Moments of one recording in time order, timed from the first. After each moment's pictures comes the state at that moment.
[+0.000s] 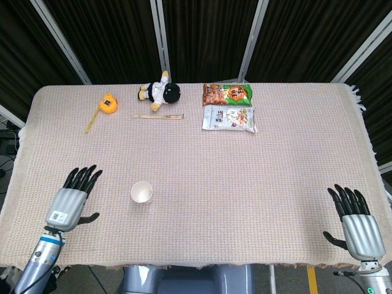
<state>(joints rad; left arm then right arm) -0.26 -1.28 -0.07 -1.89 1.40 1.27 0.52 0.03 -1.14 0.01 -1.62 -1.58 1.51 -0.12</state>
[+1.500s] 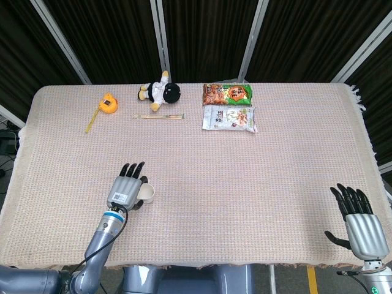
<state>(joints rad) -0.63 -1.63 -0.17 -1.83 0.80 1.24 0.91 0.03 -1.12 0.01 -1.62 -1.58 1.50 -0.07</state>
